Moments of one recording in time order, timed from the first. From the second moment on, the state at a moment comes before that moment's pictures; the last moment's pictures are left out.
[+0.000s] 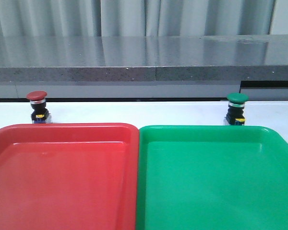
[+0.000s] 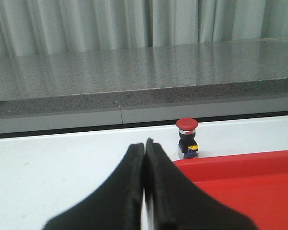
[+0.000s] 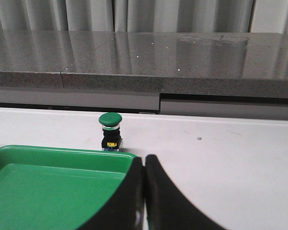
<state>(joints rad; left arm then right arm) -0.06 -0.01 0.00 0.12 0.09 -0.06 0.05 -0.01 0.03 -0.01 0.09 0.03</state>
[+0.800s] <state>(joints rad) -0.06 0.00 -0.08 0.07 0.19 -0.06 0.05 -0.01 0.03 -0.01 0.09 0.03</state>
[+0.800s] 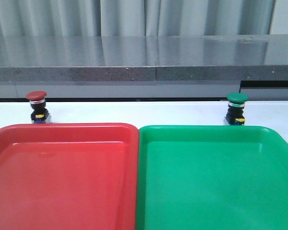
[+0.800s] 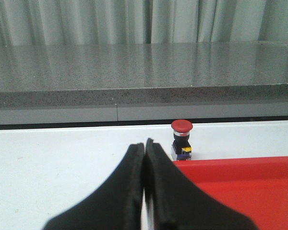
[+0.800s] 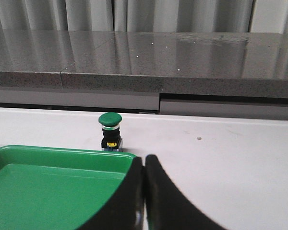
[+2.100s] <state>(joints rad) -0.06 0.69 -0.65 -0.02 0.67 -0.06 0.05 -0.01 0.03 -0.01 0.09 0.03</state>
